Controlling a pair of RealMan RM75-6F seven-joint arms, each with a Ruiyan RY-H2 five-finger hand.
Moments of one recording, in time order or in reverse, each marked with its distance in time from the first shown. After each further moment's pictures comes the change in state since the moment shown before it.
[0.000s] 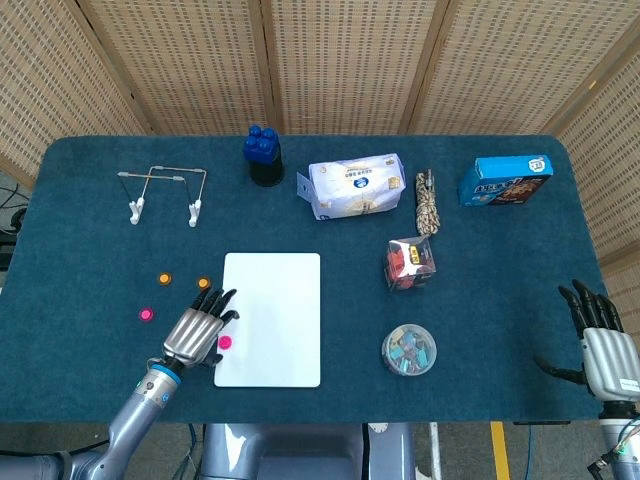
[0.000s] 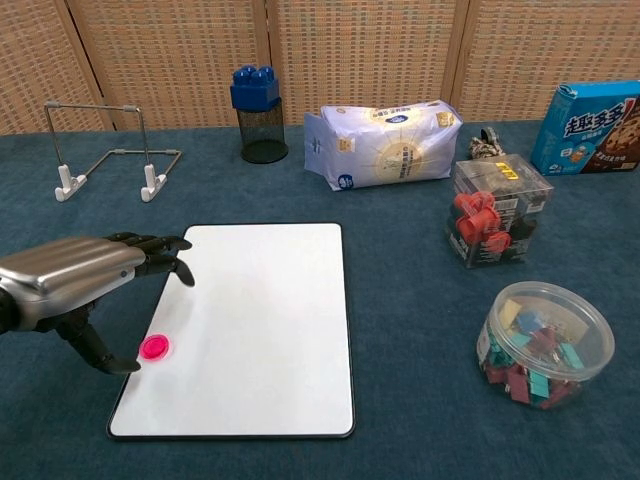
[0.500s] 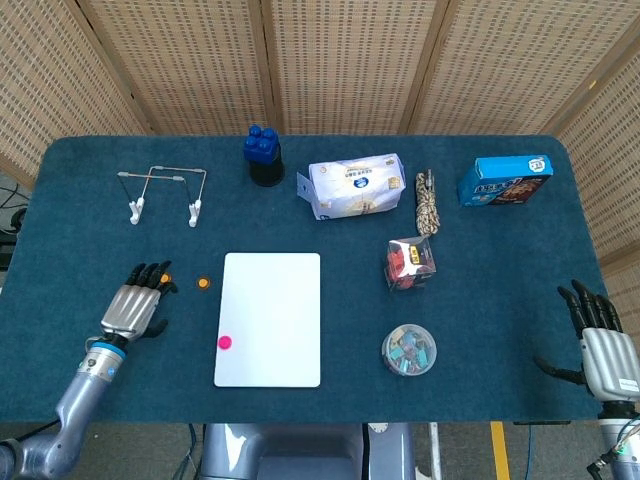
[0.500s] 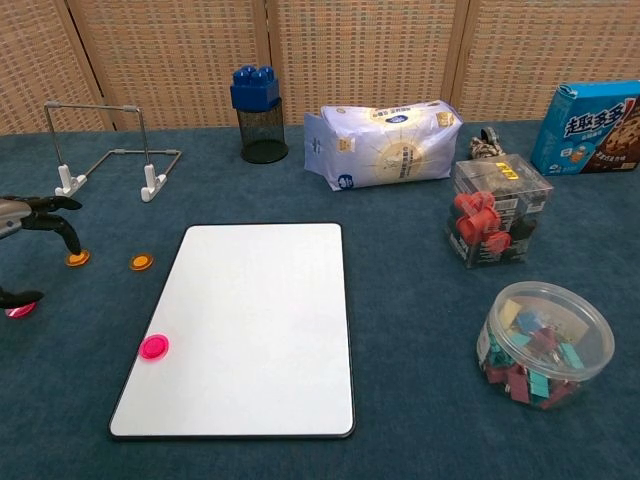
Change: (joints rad) left arm 0.032 0.160 -0.021 0.170 -0.014 -0.035 -0.263; right arm 0.000 0.000 0.000 -0.006 0.003 0.000 -0.012
